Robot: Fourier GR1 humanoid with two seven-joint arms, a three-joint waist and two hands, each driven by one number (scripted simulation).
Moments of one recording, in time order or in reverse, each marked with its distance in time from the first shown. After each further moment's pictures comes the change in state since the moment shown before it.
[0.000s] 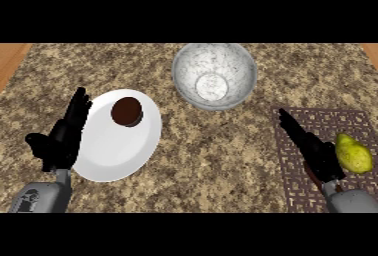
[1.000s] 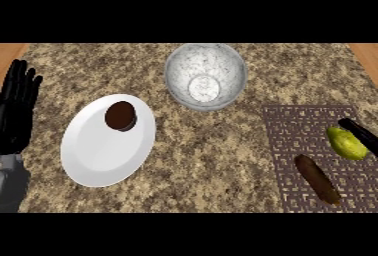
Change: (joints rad) left arm -0.072 0.116 0.190 -0.067 0.106 -0.054 0.000; right arm 0.250 -0.315 -0.241 -0.491 0.104 0.220 -0.512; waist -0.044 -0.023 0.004
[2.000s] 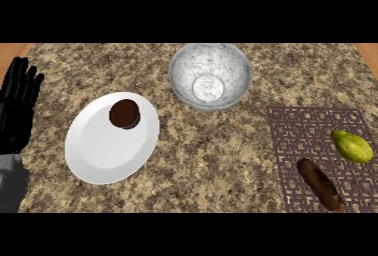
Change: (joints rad) left arm -0.003 -0.008 0.002 -0.040 -0.004 -0.018 0.036; right arm 0.109 -0.515 -0.345 -0.022 0.204 0.383 0.152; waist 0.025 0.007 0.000
